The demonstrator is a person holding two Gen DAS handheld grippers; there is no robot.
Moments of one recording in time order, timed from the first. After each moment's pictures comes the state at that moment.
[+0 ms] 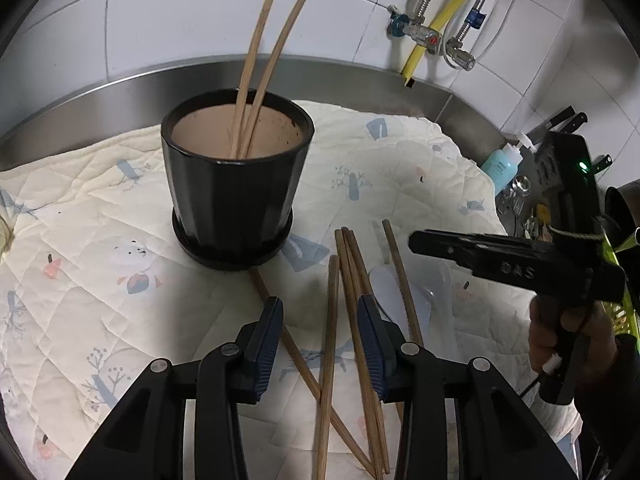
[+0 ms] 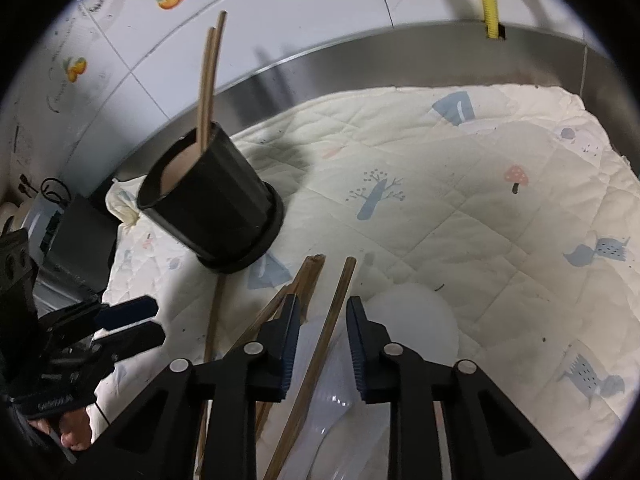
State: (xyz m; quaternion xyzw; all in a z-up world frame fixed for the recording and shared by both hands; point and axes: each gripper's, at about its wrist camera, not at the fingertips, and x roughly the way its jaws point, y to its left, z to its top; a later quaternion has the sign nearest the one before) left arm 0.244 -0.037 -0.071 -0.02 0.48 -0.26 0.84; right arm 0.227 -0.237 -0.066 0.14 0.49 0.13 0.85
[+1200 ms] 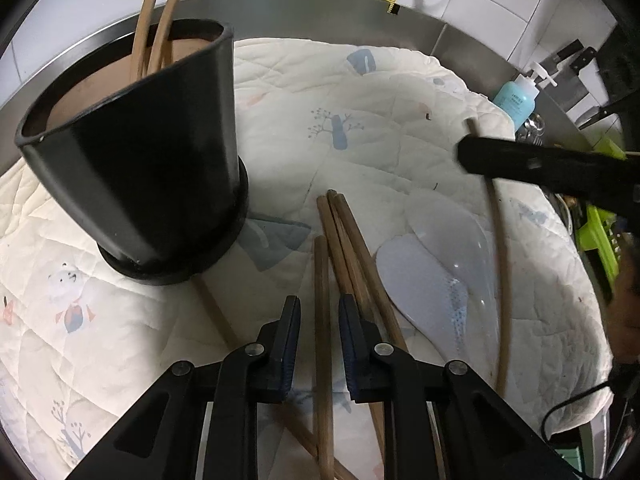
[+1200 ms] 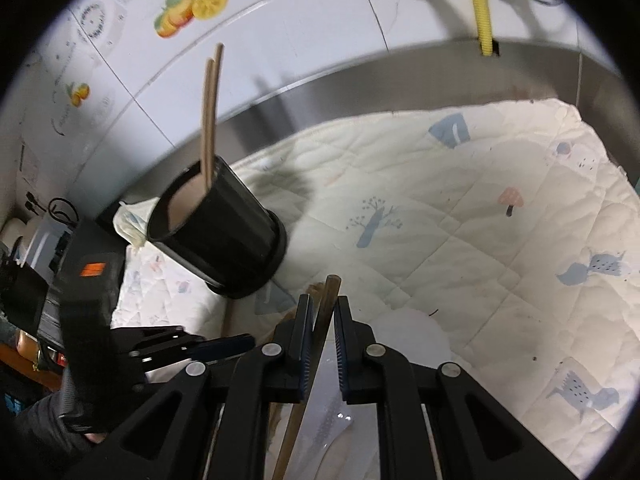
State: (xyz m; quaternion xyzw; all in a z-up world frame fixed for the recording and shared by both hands) left arm 0.279 -0.103 -0.130 0.07 0.52 -0.27 0.80; right arm 0.223 -0.248 -0.042 0.15 0.45 0.13 0.87
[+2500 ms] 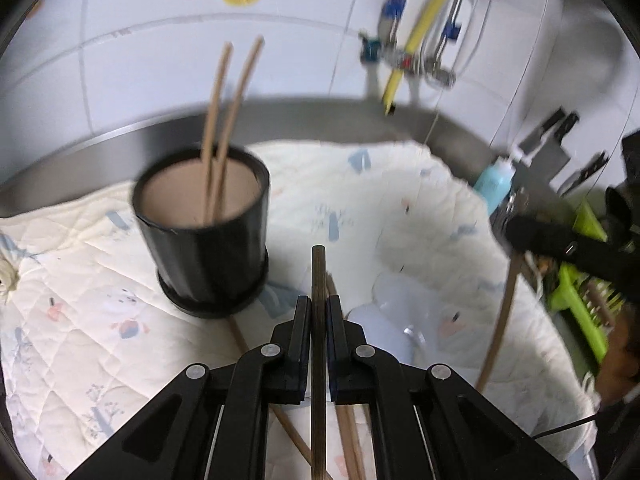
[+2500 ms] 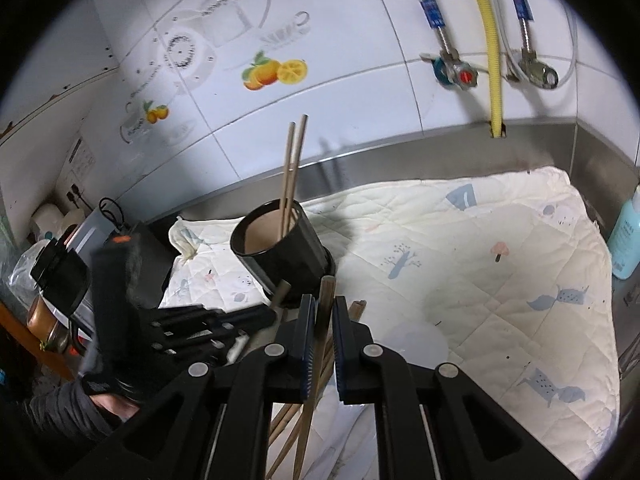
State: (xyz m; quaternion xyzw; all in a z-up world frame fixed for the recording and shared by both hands) left arm 0.240 -0.068 -0.037 0.00 0.42 -0.25 0.87; right arm 0.160 -0.241 0.024 0.12 0.37 0.17 0.91
